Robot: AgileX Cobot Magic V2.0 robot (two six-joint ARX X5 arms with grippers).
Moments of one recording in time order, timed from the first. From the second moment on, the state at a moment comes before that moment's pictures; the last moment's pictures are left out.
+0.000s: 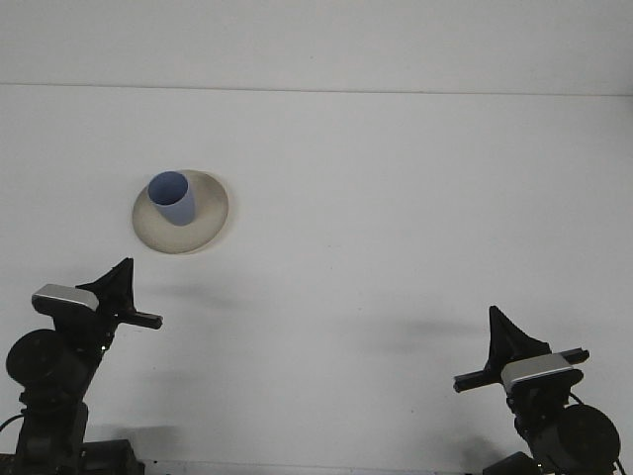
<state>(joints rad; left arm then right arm) 0.12 0.48 0.50 0.04 0.25 0.05 0.41 0.19 0.51 -0.37 0.16 -0.02</state>
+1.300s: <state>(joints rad) -0.03 0.27 0.28 0.12 0.04 0.01 0.41 0.19 0.51 -0.37 0.16 -0.01</state>
